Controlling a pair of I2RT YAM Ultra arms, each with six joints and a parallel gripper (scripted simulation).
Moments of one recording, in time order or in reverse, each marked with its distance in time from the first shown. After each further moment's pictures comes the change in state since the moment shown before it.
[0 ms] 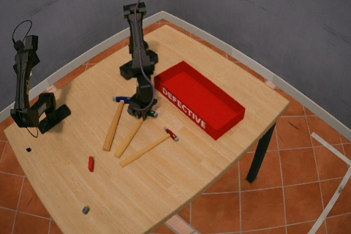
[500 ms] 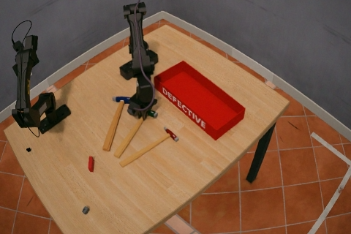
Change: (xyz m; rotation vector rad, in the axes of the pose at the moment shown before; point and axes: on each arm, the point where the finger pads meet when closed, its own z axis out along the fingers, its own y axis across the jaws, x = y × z) left arm 0.000 0.000 0.000 0.000 0.001 0.000; right arm 0.000 0.005 0.000 -0.029 0.002 -0.020
